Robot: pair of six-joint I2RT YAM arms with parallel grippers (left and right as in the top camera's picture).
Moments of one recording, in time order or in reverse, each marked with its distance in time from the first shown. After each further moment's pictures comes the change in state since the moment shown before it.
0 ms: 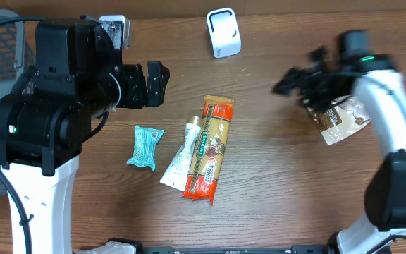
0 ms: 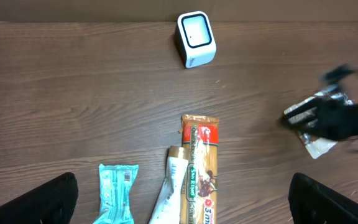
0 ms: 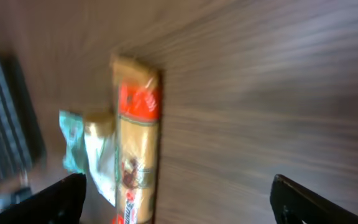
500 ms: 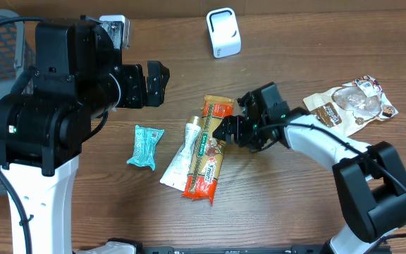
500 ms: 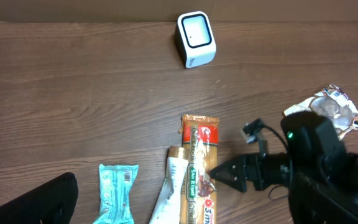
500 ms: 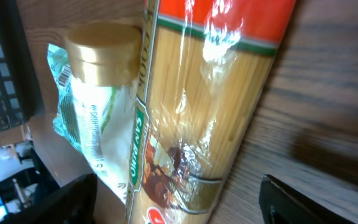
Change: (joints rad) left arm 0.000 0.000 0.000 0.000 0.000 0.000; right arm 0.371 0.000 -0.421 0.622 -0.018 0.341
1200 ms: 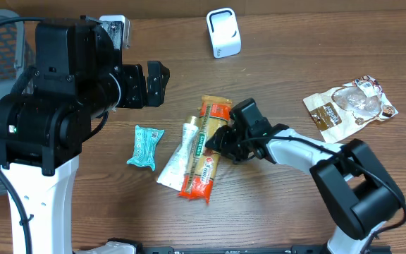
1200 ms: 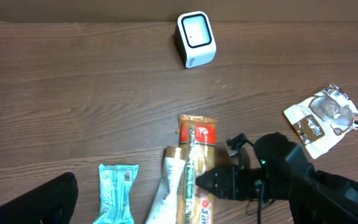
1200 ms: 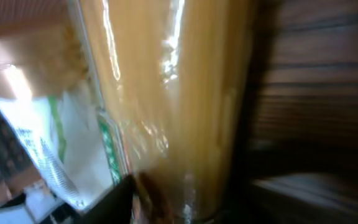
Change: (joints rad) left arm 0.000 0.000 0.000 0.000 0.000 0.000; right arm 0.142 0.070 -0.072 0.216 0.112 0.381
